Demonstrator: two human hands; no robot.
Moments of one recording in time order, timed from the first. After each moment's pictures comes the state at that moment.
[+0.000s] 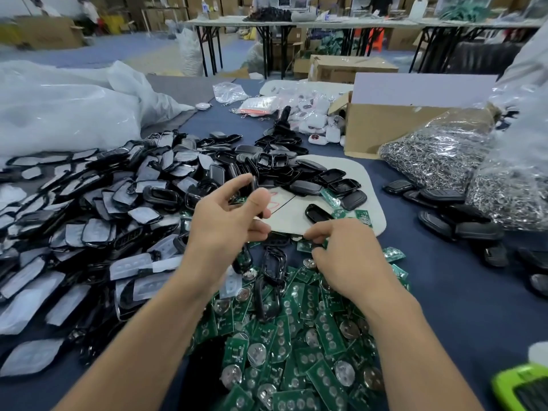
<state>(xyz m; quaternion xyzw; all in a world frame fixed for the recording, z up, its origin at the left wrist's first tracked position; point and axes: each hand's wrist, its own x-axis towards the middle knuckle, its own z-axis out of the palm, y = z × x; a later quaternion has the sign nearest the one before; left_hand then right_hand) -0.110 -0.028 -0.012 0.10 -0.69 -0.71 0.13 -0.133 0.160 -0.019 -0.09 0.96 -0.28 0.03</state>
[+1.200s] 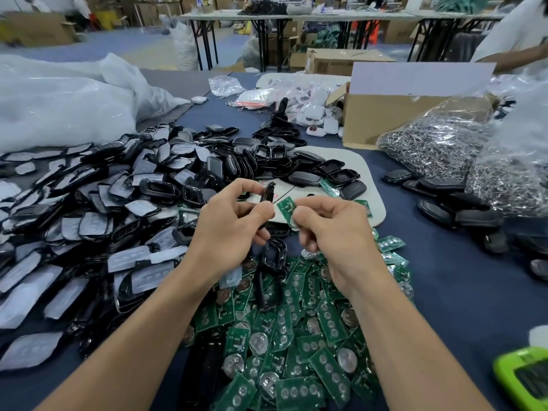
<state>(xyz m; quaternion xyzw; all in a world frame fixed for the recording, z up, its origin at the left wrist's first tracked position) -0.114 -0.033 -0.031 0.02 -0.79 -0.60 0.12 -0.131 0.139 -0.026 -0.02 0.69 -0.72 0.04</state>
